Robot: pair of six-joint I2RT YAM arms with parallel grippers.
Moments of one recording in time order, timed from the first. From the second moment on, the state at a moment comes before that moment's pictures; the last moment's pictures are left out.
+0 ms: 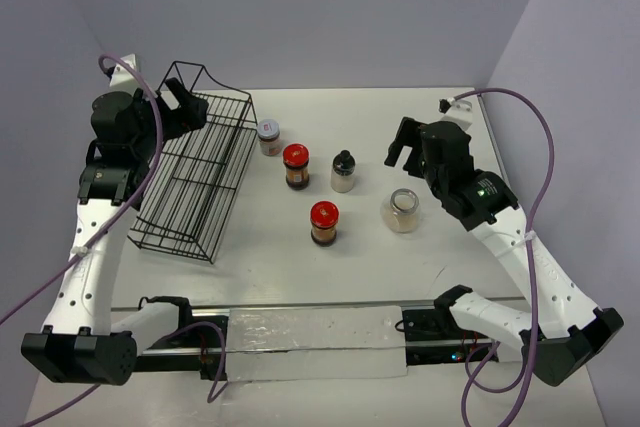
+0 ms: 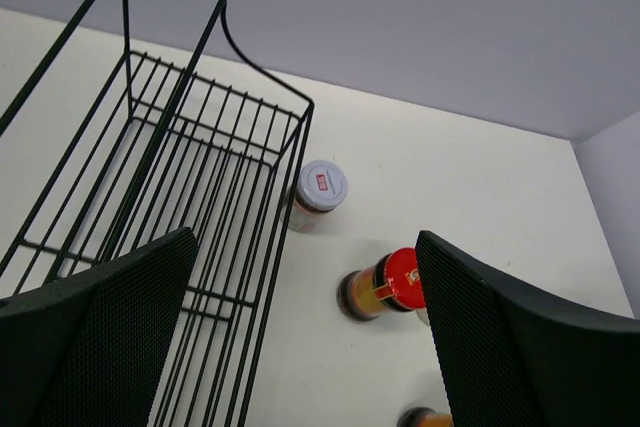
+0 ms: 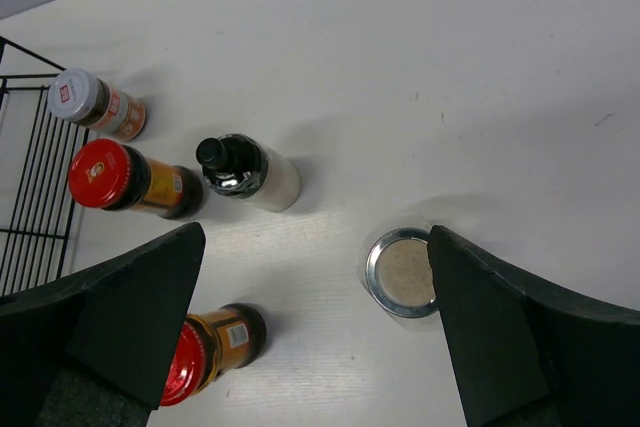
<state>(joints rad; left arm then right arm) -0.10 1.09 1.25 -0.37 0.07 -0.41 0.49 1.01 1.17 -0.66 0.43 0.54</state>
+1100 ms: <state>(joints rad) -0.58 1.60 1.69 -0.57 -0.37 -0.46 0.49 0.78 1.11 -0.67 0.41 0.54</state>
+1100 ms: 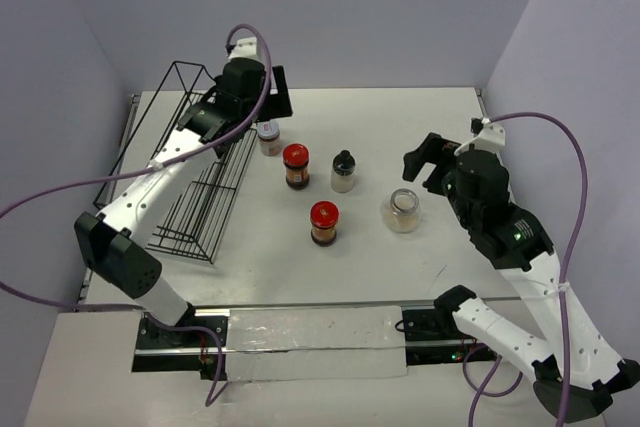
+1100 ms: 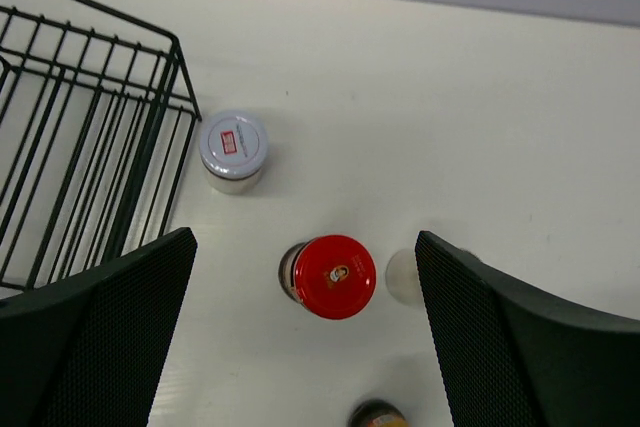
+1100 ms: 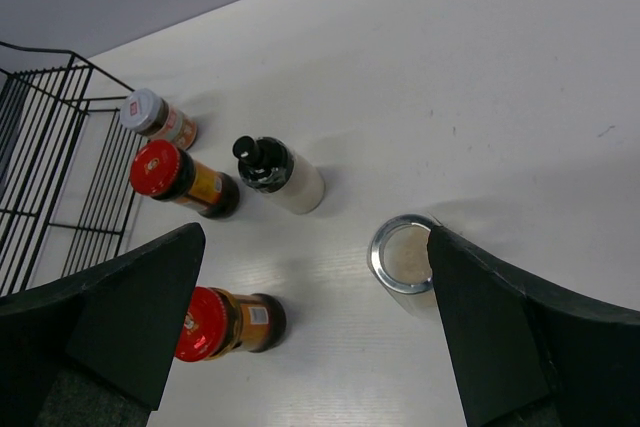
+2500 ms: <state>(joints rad) -0.74 1.88 1.76 -0.71 -0.47 -0.57 0.49 0.85 1.12 -0.65 0.34 0.45</state>
